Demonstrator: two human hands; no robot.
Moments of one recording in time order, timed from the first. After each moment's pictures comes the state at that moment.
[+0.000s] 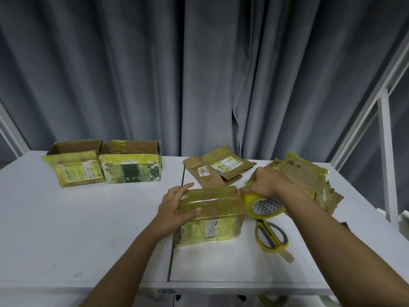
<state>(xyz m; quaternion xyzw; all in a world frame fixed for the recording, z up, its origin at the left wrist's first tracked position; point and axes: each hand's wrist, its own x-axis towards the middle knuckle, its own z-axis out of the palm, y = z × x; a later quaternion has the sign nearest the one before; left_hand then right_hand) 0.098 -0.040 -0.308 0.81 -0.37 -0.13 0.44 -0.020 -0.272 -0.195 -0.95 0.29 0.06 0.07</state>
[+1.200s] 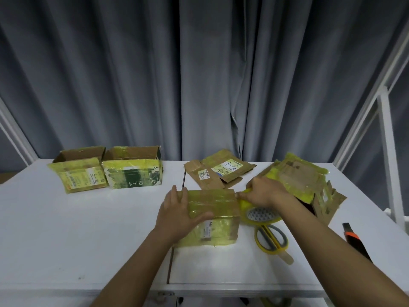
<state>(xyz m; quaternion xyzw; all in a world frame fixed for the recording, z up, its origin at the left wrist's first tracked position) 0.068 -0.061 -0.275 0.95 -0.29 -0.09 0.11 -0.032 -0.272 -0.212 -0.95 0.28 0.07 0.10</state>
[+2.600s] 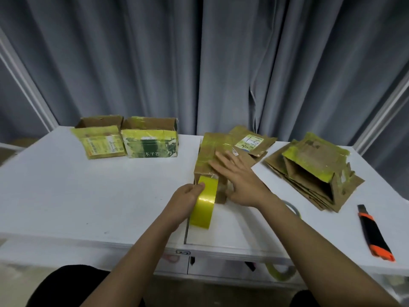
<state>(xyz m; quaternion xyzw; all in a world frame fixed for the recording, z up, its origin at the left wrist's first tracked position) 0.044 -0.016 -0.286 0.78 -0.15 -0.25 0.56 -0.008 -0.207 -0.283 -0.99 -0.04 -0.09 0.10</state>
